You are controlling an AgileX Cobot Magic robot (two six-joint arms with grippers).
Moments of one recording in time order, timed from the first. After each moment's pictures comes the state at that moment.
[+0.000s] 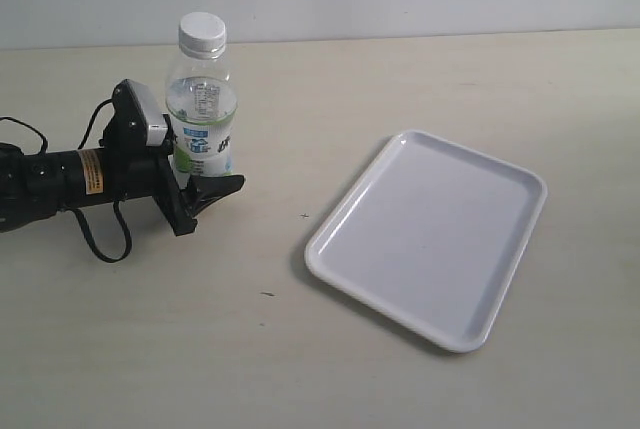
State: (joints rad) left arm -0.11 2.27 -0.94 1.06 -1.05 -0.09; right arm 0.54 1.98 -1.99 0.16 0.97 -0.11
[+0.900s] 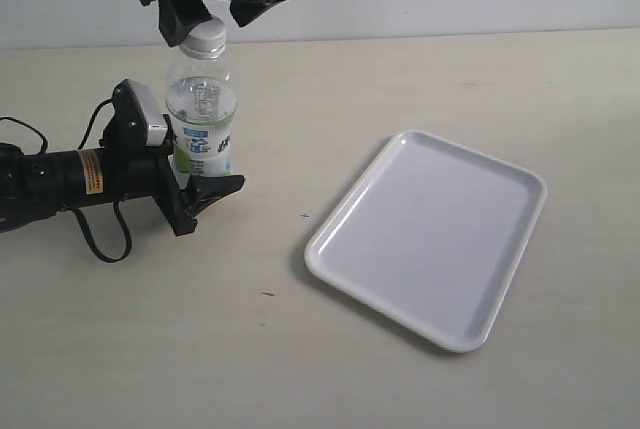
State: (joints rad) left arm -0.11 2.27 -0.94 1.06 -1.05 -0.09; right arm 0.54 2.07 -1.99 0.25 0.97 -0.10
